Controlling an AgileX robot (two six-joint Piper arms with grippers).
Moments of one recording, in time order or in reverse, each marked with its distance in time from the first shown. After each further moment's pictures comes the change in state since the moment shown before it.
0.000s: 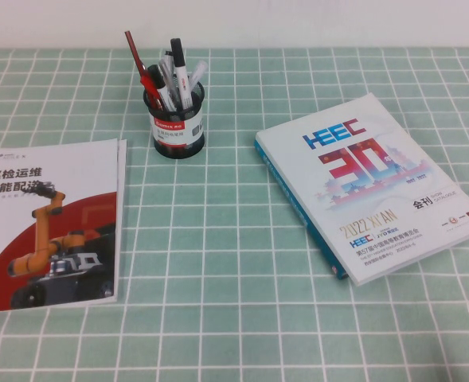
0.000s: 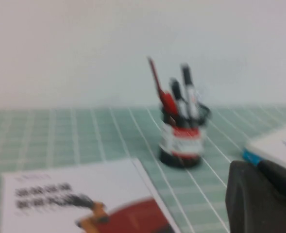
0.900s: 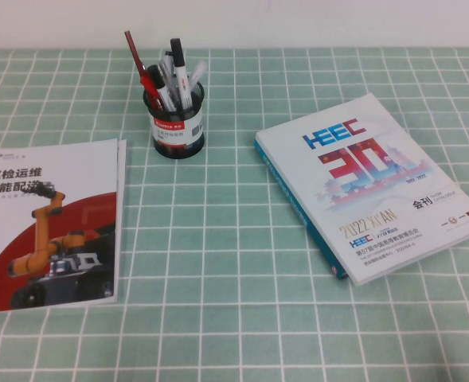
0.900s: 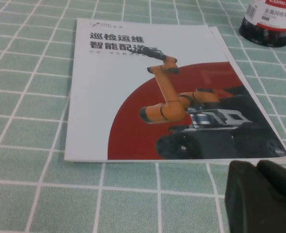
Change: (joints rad) right arm 0.000 0.000 0.000 0.000 0.000 0.000; left arm 0.199 -0.237 0.109 -0.255 0.449 0.204
